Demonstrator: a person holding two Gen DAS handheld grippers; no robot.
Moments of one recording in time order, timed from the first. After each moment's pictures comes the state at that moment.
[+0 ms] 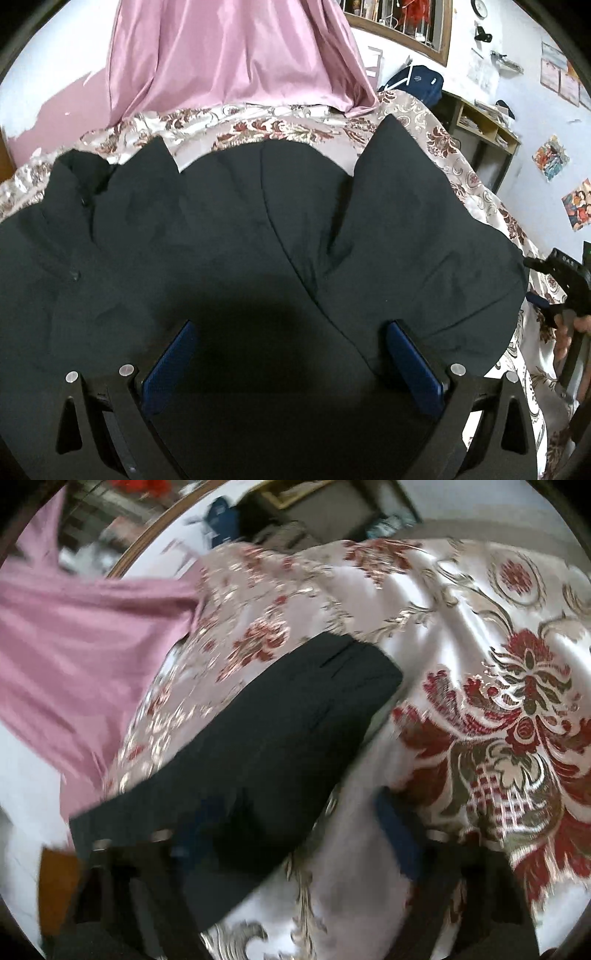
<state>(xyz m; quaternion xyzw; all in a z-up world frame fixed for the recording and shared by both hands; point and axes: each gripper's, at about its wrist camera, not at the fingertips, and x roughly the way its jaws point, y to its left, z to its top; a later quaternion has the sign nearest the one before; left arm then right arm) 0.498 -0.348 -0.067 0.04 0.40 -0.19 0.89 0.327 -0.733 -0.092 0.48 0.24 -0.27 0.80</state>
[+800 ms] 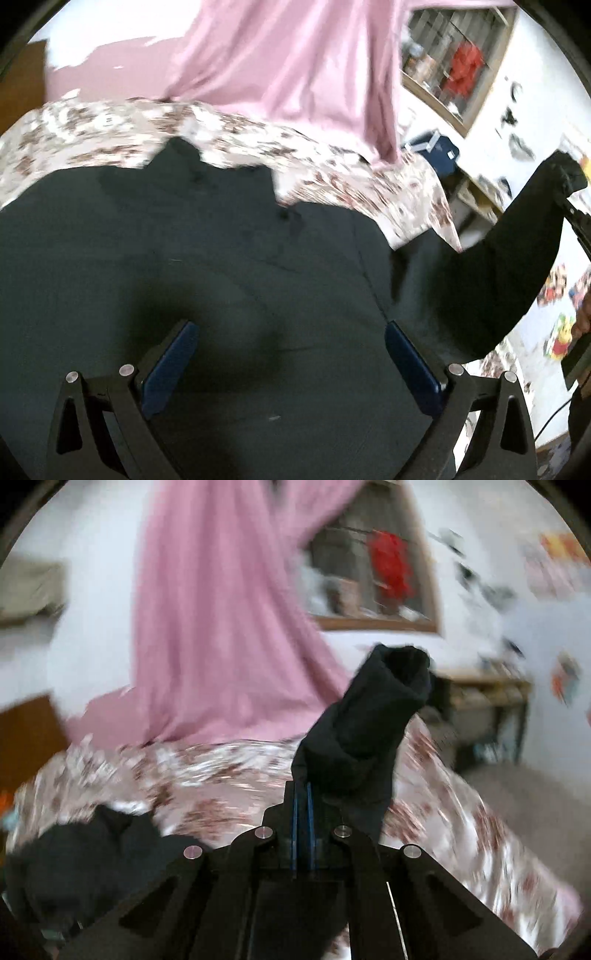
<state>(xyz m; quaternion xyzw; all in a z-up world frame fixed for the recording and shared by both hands) 0.493 -0.176 0.005 -0.12 0.40 -0.19 0.89 0.436 -0.474 0.171 0.00 0.13 -0.17 0.98</state>
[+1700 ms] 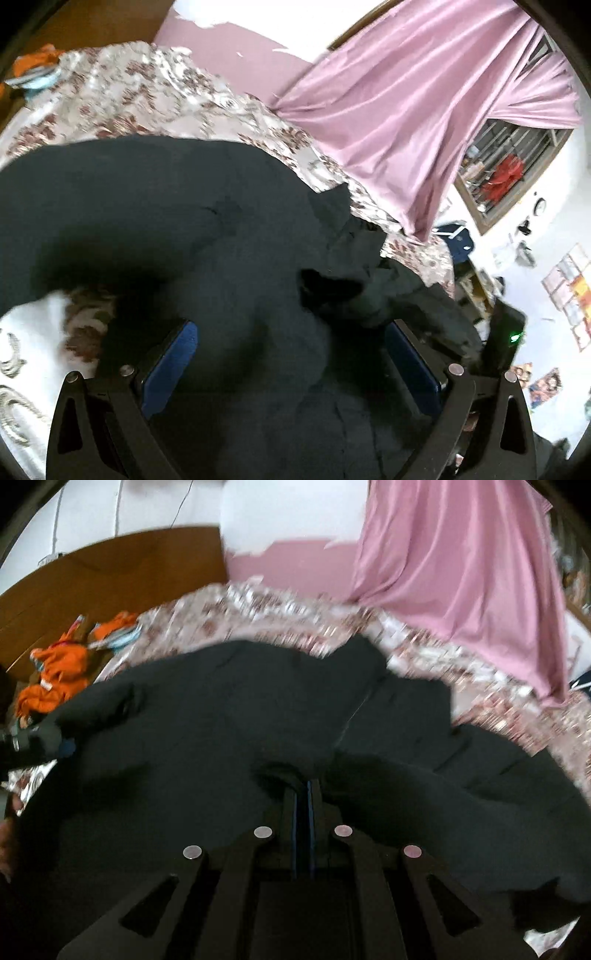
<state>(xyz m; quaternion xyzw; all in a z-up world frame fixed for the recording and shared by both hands) 0.442 0.063 -0.039 -0.29 0.36 -0.15 0.87 0.496 -0.169 -0.004 -0.08 0.37 0.11 0.92</state>
